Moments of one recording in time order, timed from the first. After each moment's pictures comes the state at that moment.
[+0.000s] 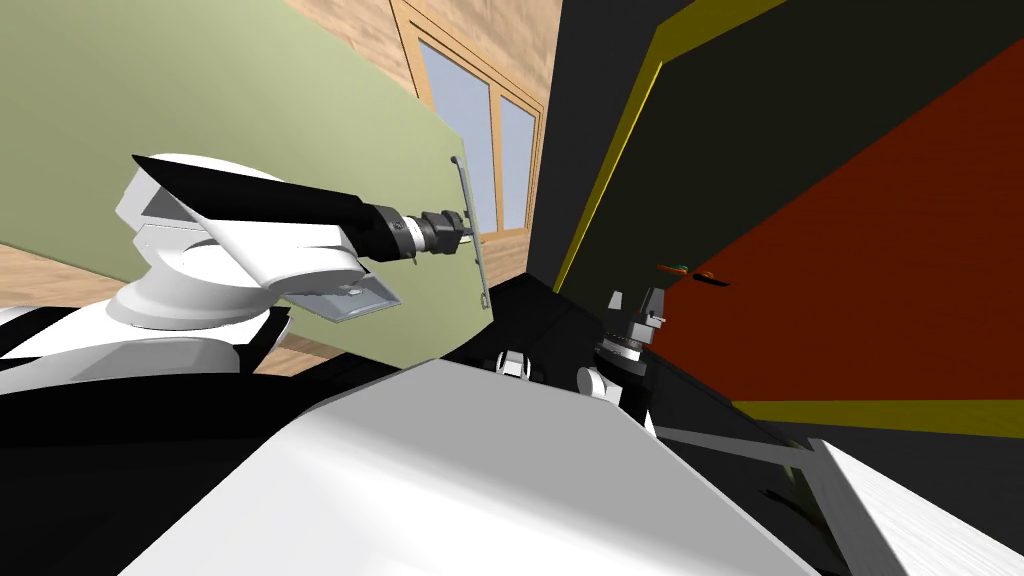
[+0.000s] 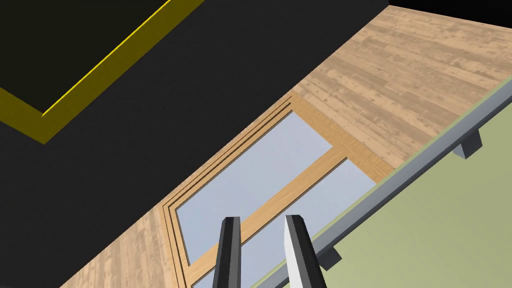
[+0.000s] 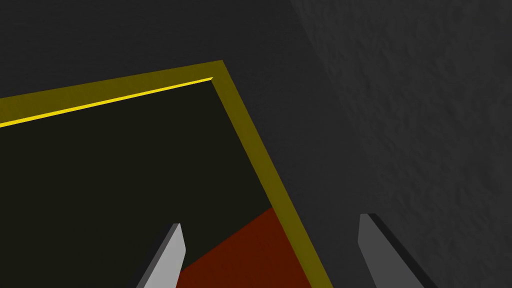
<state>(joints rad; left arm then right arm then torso) -0.24 1.35 0.31 -2.58 0.96 1.03 0.21 0.52 0.01 0.03 -2.25 -0.10 -0.56 0.06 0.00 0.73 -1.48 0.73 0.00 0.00</state>
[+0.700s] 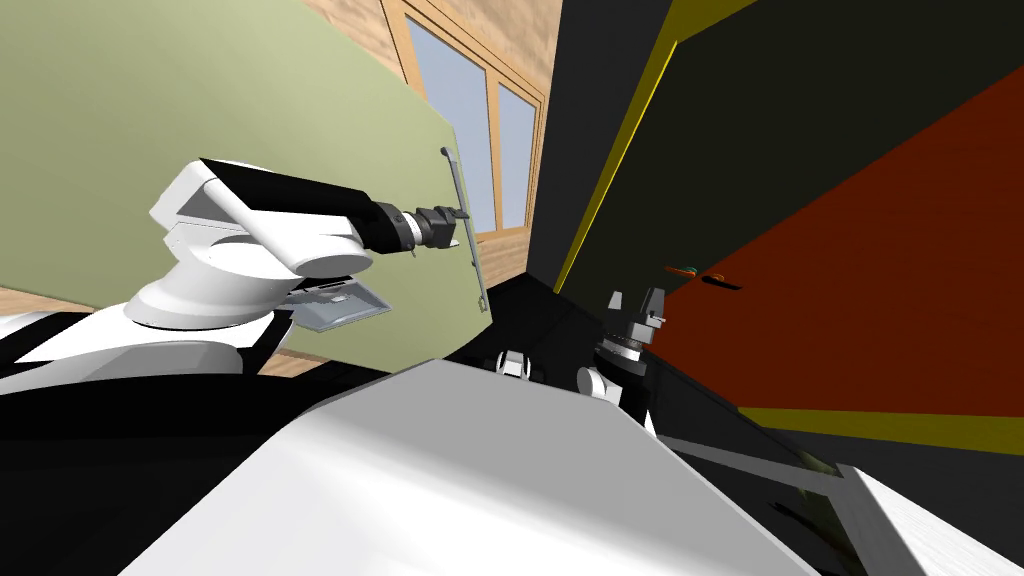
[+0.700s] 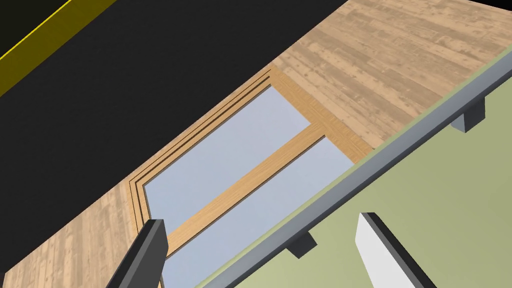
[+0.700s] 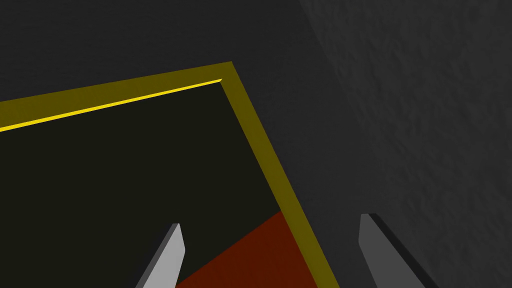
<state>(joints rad) -0.22 1.33 0.32 -2.47 0.92 1.02 0.19 0.52 0.01 0.03 -2.25 -0.10 -0.56 0.06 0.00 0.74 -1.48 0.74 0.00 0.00</state>
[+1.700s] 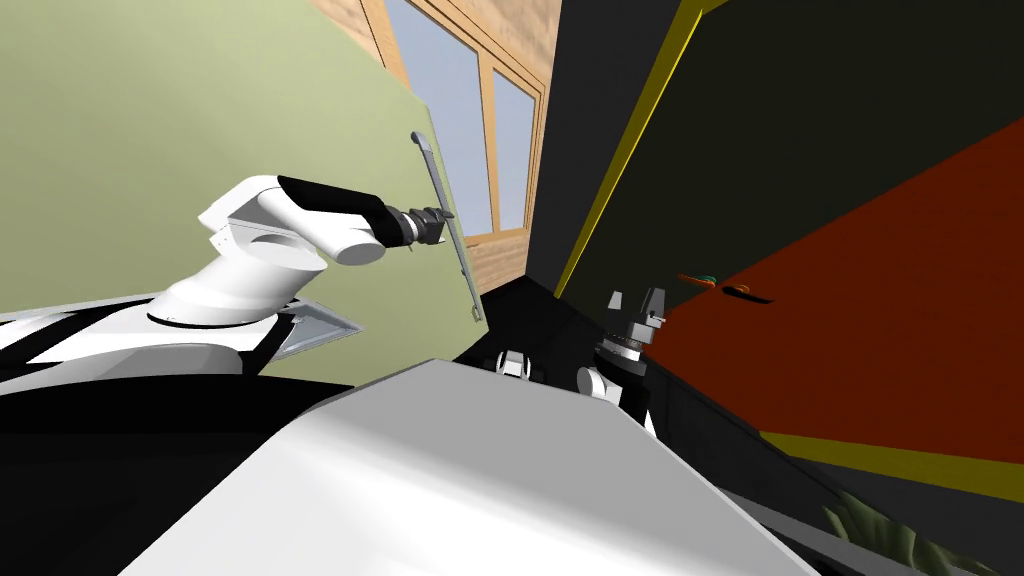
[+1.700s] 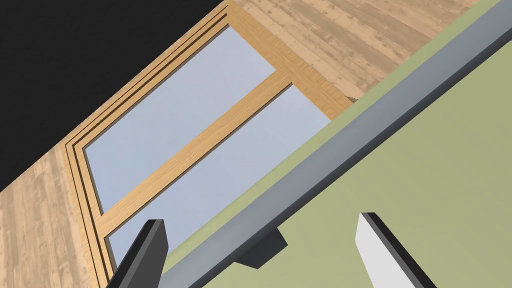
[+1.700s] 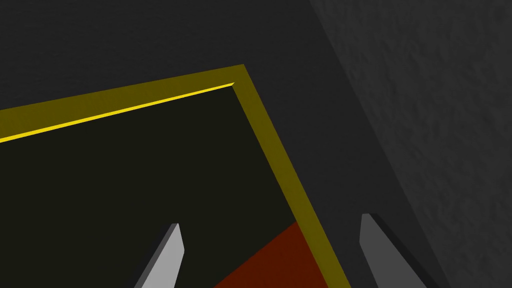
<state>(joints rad) -0.19 1.32 0.29 -2.27 0.80 1.01 0.12 0.52 0.01 0.03 -2.25 -0.10 -0.56 0.06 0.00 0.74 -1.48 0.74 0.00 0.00</state>
